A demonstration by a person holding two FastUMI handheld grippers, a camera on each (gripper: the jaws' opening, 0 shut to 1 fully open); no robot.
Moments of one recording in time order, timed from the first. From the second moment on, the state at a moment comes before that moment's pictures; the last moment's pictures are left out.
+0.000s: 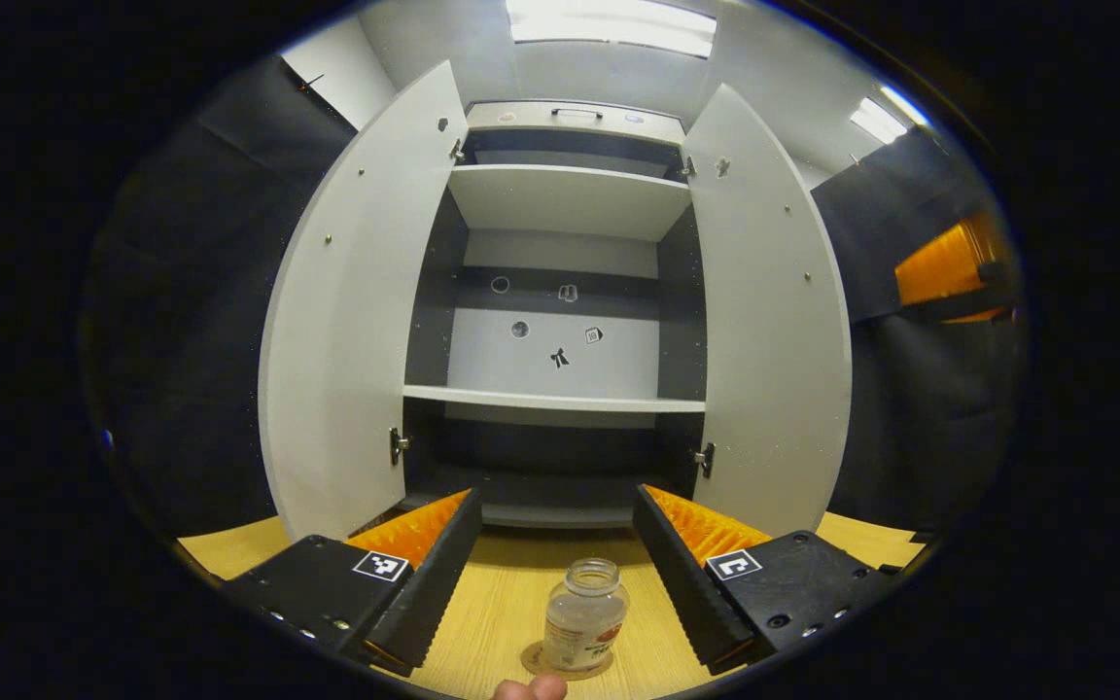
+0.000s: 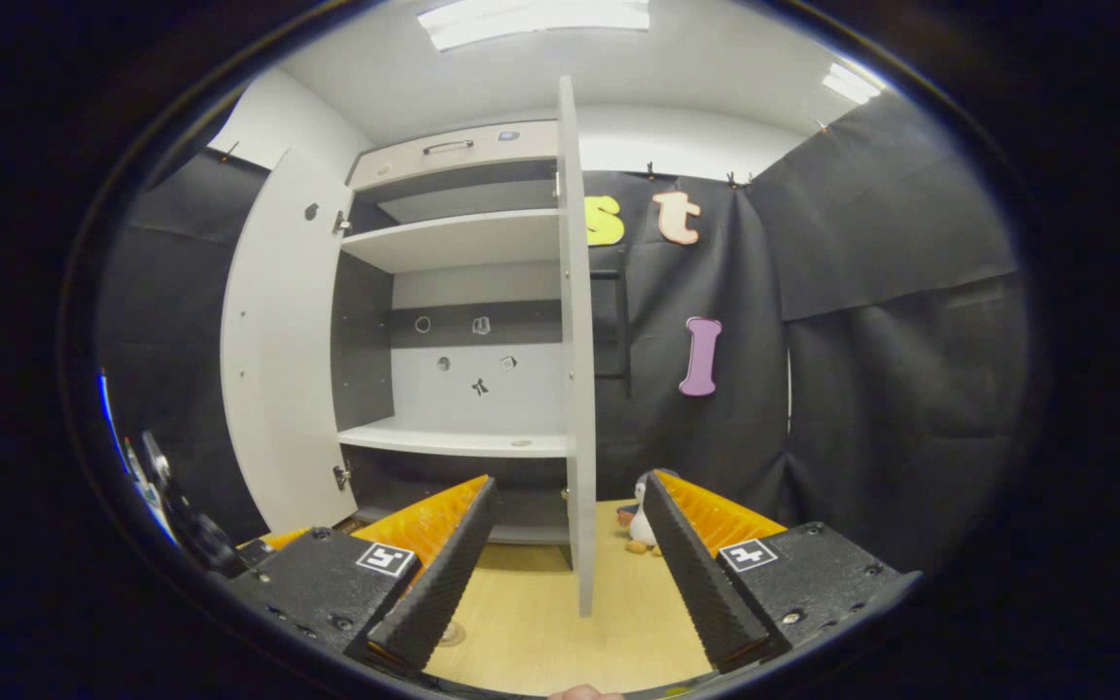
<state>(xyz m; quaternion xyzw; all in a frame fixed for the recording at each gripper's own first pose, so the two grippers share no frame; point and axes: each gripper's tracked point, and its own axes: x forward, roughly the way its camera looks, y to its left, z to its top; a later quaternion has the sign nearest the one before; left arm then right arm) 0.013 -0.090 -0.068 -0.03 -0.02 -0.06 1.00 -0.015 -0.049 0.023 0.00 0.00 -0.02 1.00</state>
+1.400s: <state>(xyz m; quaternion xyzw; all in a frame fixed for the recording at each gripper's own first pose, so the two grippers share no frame) -0.019 -0.035 -0.020 0.01 0.02 -0.02 1.00 0.092 -0.171 0.093 0.02 -0.02 -0.07 1.00</state>
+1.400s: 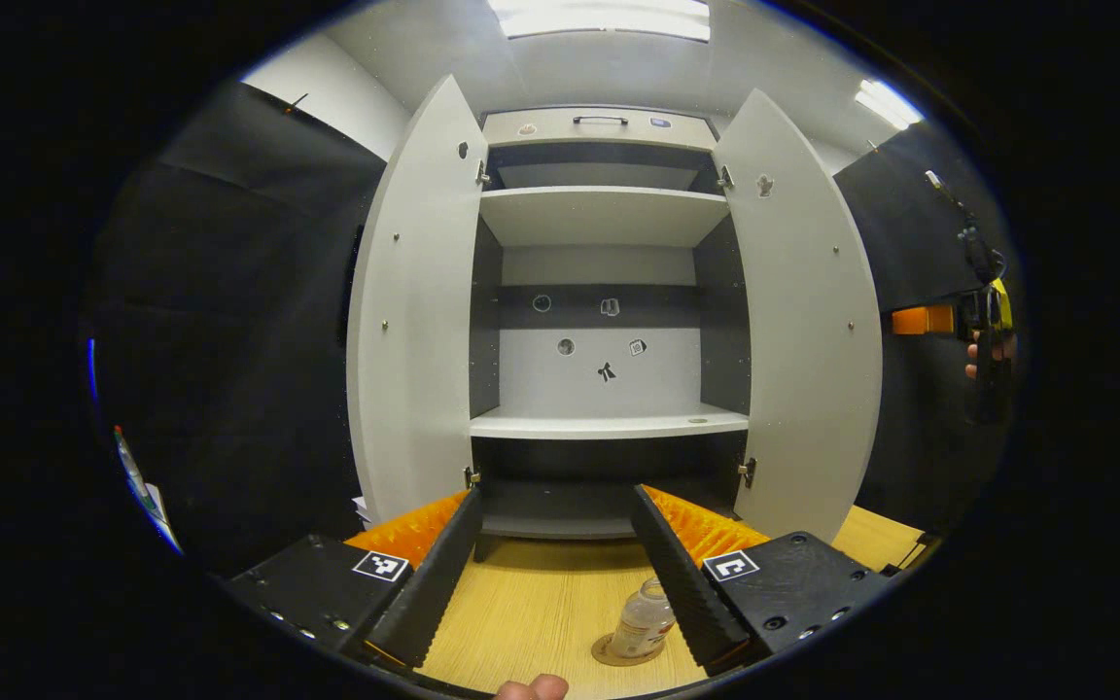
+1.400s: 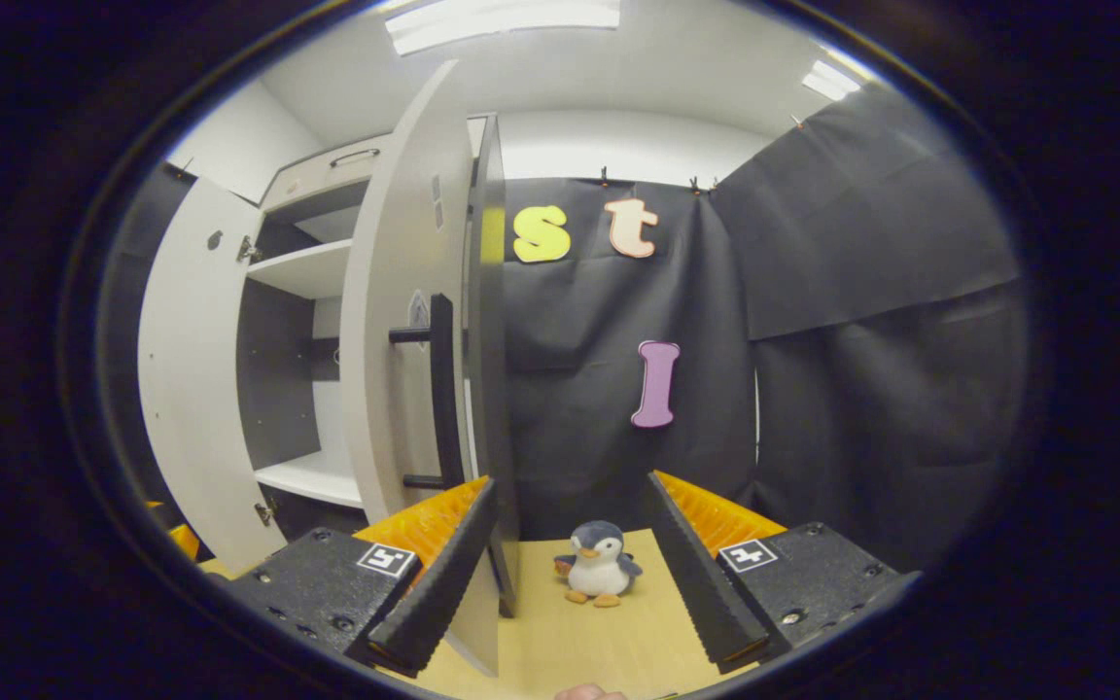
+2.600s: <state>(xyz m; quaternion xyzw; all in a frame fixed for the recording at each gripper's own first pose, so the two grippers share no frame) -0.019 -0.007 -0.025 0.03 0.02 0.01 1.00 0.116 -0.071 0.101 -0.03 -0.03 0.02 1.00</state>
